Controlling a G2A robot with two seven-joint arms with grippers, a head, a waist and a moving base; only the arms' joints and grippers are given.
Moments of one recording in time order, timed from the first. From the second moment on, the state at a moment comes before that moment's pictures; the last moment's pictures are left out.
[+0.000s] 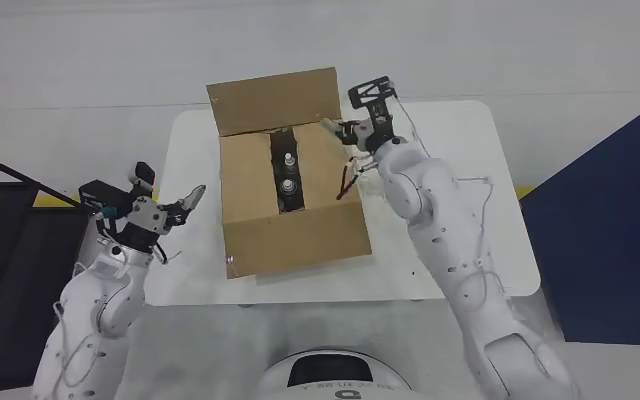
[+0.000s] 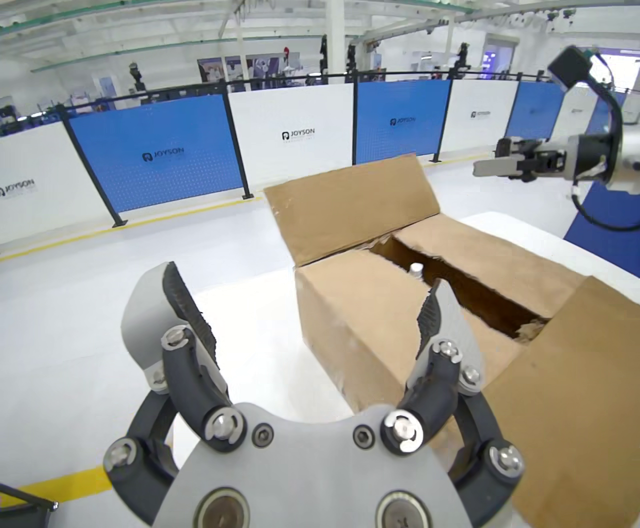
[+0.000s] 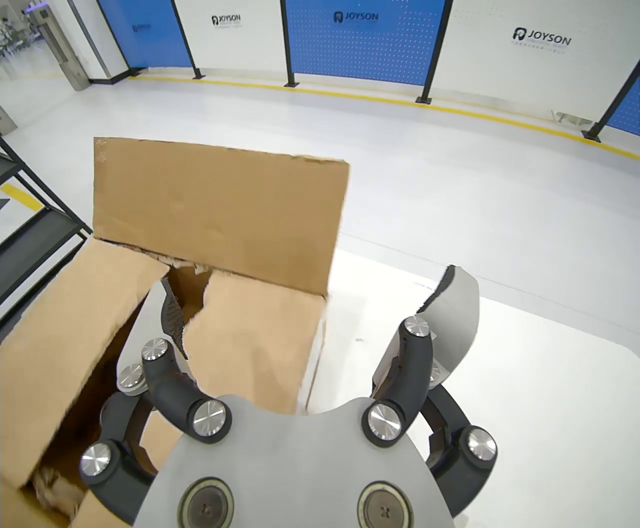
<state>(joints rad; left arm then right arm) 1.79 -1.14 -1.72 -1.93 1.17 -0.39 0.14 -1.13 -1.41 1.22 -1.64 -1.25 -0.06 0.47</state>
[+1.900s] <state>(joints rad) 1.15 -1.35 -0.73 -1.66 1.76 0.16 -0.32 -1.69 -1.28 1.70 -1.53 -1.06 -0.55 -0.12</state>
